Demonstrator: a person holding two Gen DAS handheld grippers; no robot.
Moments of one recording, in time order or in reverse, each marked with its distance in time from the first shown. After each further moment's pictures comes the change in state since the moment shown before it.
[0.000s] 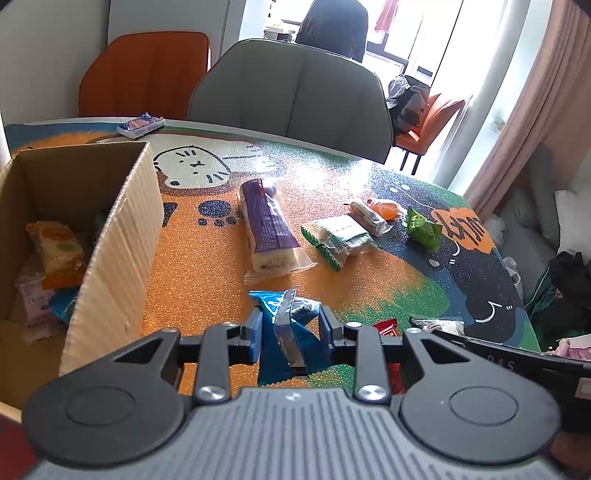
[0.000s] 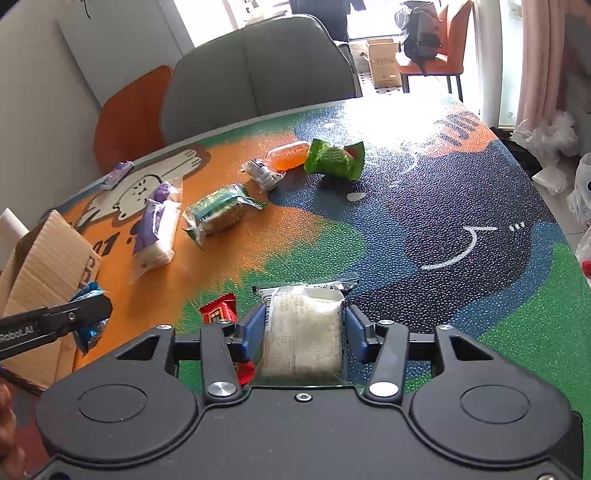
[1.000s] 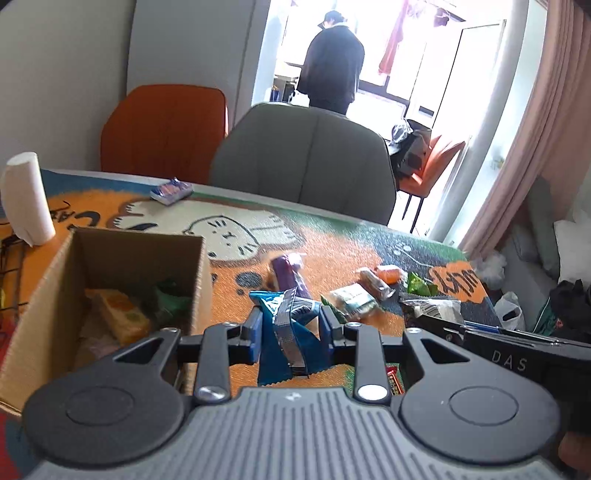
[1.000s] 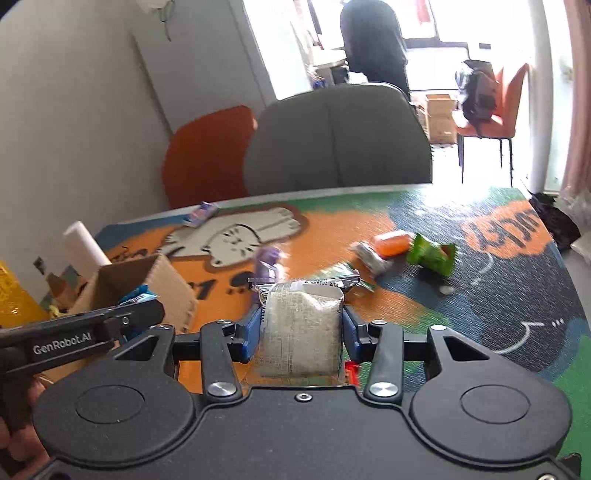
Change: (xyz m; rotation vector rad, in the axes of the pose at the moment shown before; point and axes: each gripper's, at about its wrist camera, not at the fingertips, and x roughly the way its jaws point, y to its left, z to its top) left arm -0.075 0.022 0.036 0.001 -0.147 0.024; right arm -0.062 0.081 0.038 -0.135 -0.147 0.142
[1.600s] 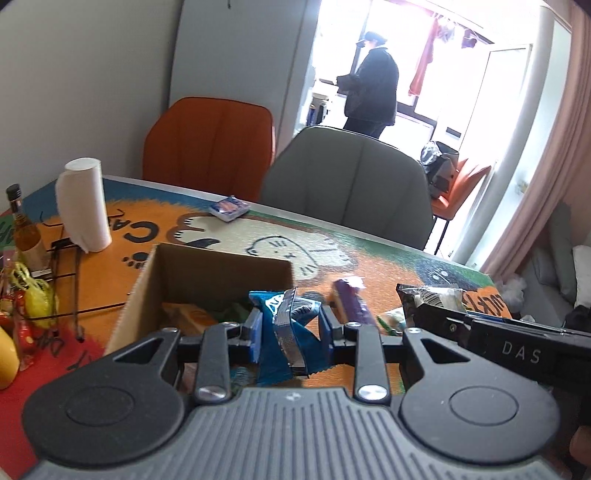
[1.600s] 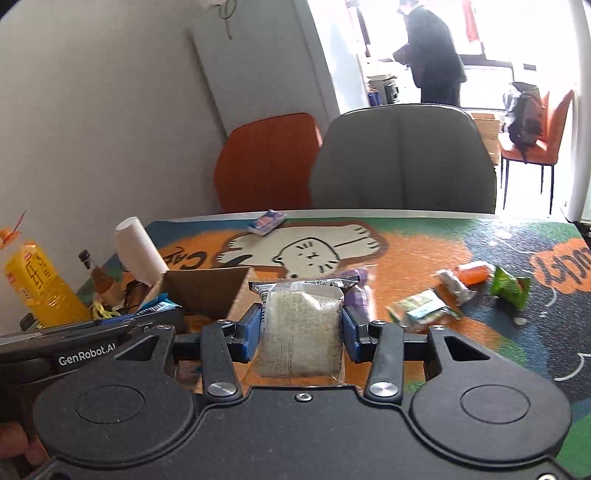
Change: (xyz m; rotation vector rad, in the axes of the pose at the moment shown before) left arm -0.036 0.064 0.009 -0.059 -0.042 0.069; right arm 0.005 0.081 0.012 -0.086 -0.020 0.096
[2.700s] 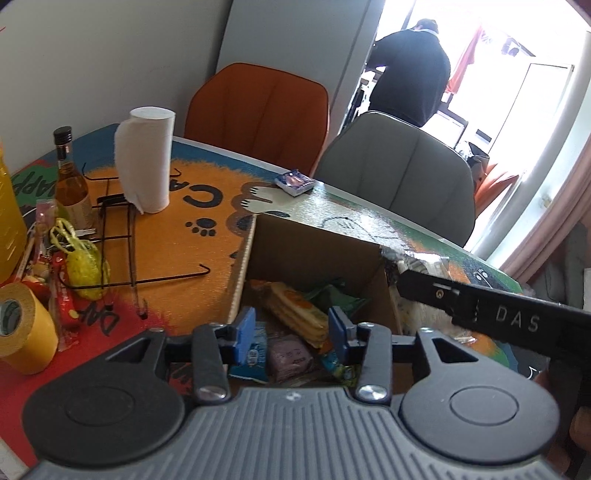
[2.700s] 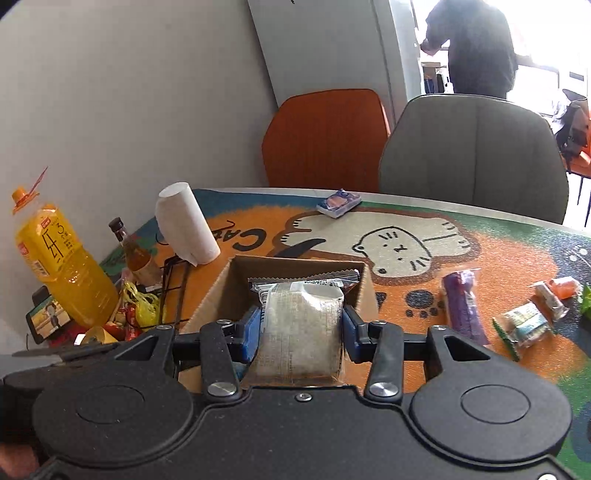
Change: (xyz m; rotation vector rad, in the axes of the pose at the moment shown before) left arm 0.005 0.097 -0.002 -0.116 0.084 0.029; right arm 0.058 0.094 0.004 -0.085 0.074 0.075
